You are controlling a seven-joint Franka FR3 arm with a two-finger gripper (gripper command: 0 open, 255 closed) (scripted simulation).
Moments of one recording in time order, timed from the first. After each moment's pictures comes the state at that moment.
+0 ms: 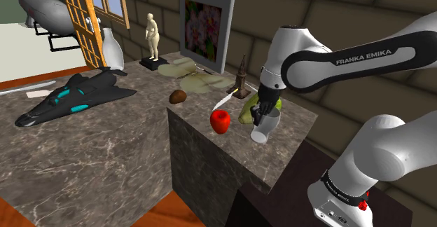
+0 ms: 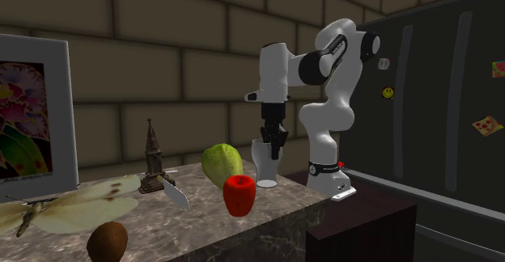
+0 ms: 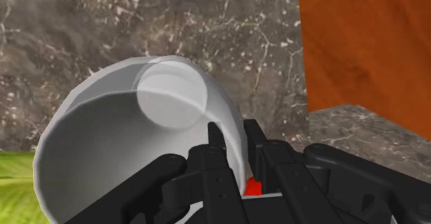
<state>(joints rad) 0.05 -0.63 0.28 -2.76 0.22 2.15 0.18</state>
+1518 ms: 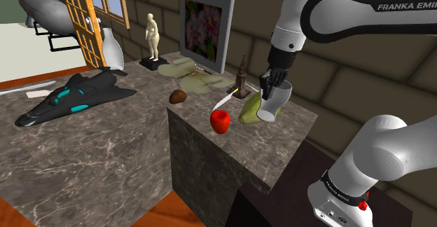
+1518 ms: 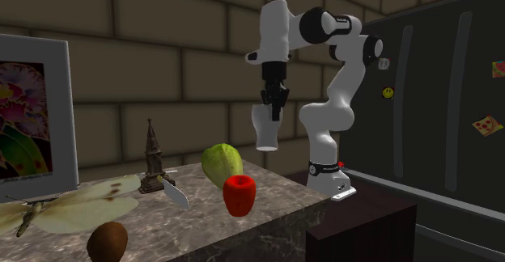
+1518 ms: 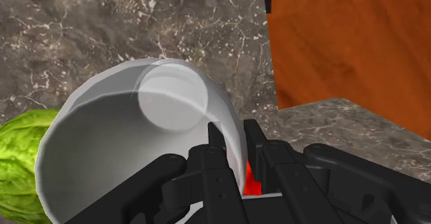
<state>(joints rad) 0.04 -0.72 0.23 -2.50 0.18 1.80 0.19</state>
